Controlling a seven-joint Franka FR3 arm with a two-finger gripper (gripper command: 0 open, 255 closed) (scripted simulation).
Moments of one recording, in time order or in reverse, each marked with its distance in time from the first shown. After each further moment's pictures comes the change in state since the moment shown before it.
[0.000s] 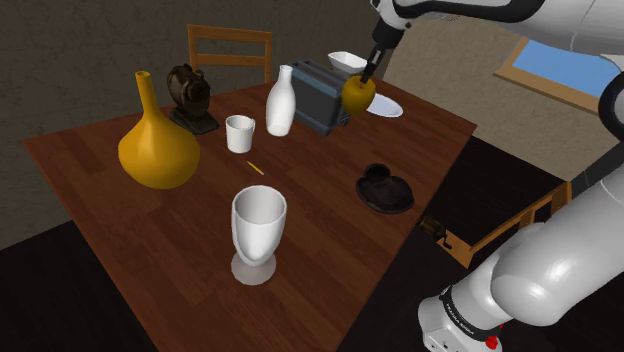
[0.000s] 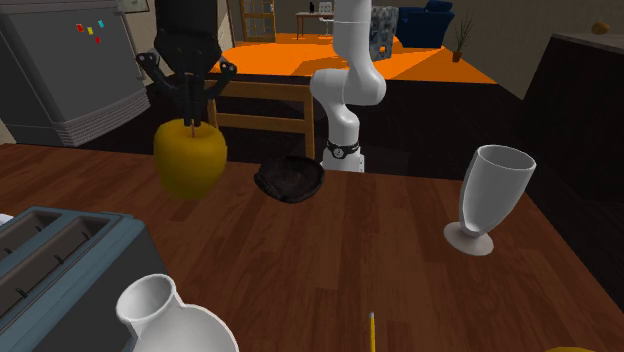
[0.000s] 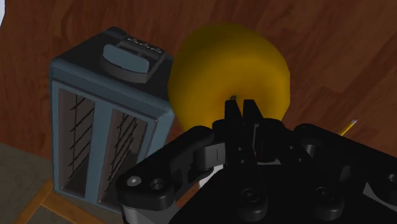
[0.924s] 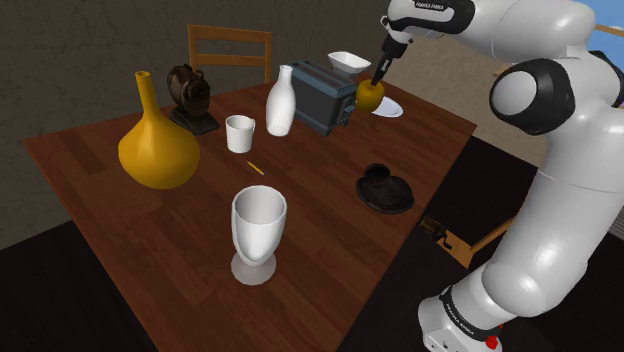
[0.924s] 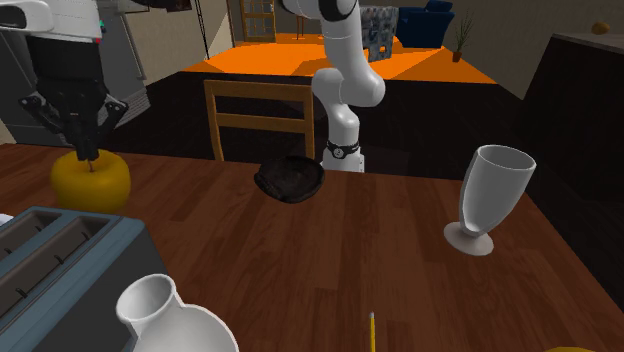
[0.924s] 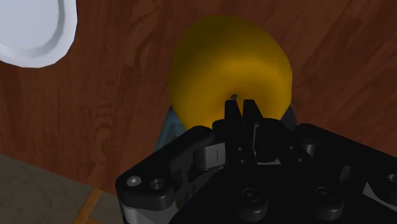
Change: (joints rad) arm -0.192 0.385 -0.098 0.361 0.163 0.010 -0.302
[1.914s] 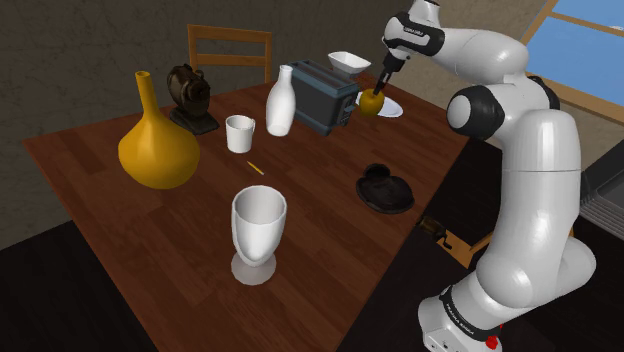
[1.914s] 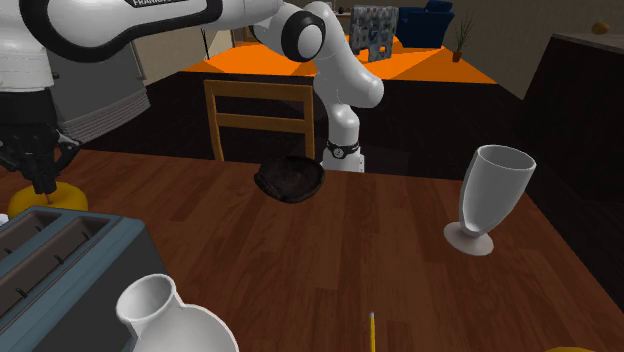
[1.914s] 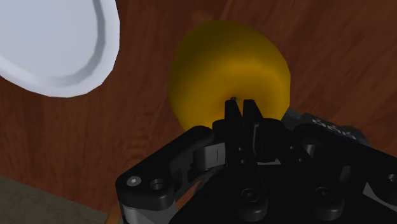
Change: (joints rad) arm -0.160 0.328 0.008 0.348 0.095 -0.032 -0.123
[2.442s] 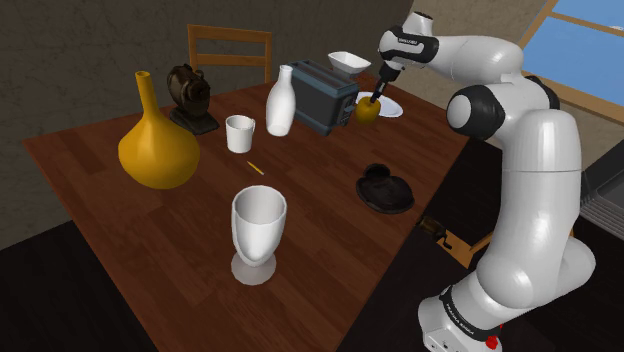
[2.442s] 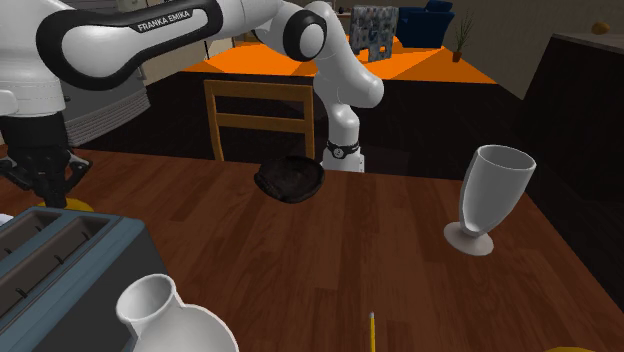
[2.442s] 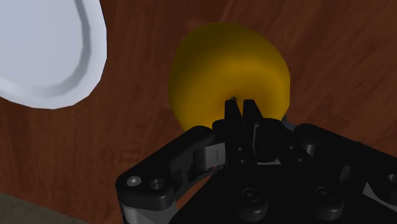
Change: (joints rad) arm 0.012 -0.006 0.002 -0.107 0.004 0.099 -0.012
